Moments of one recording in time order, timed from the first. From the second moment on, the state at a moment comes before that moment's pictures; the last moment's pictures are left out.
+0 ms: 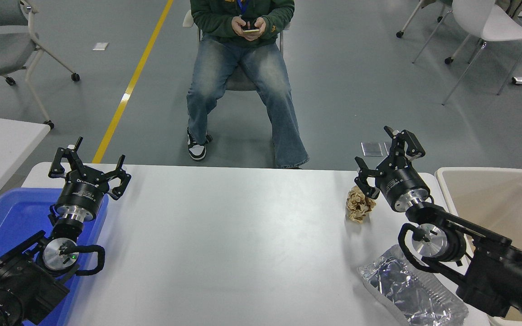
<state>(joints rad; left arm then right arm) -0.55 0.33 -0.83 -0.44 -0.19 -0.66 -0.48 0.68 -0.37 0.41 0.97 0.16 -0.04 0.58</state>
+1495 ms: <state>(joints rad) -0.55 0.33 -0.83 -0.44 -0.19 -0.66 -0.48 0.79 -0.95 -0.19 1.21 -0.28 -0.10 0.57</state>
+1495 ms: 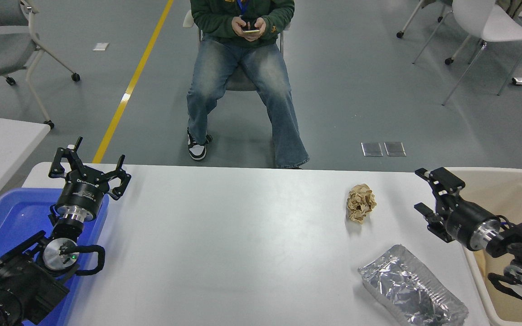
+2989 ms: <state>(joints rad) -0.55 0.33 -0.83 -0.44 -0.19 -0.66 -0.48 0.74 -1.12 -0.59 1.44 -0.62 -0.14 0.47</state>
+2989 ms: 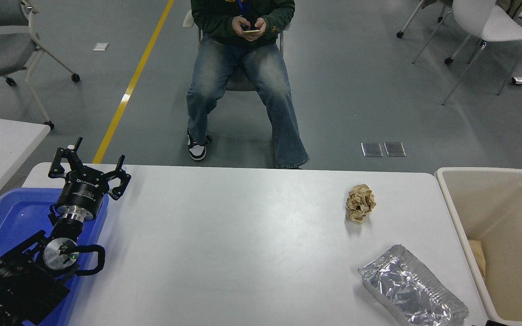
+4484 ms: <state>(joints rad) -0.55 0.33 -0.83 -0.44 -0.19 -0.66 -0.48 0.77 -0.94 -0.57 1.34 -0.61 -0.16 0.39</state>
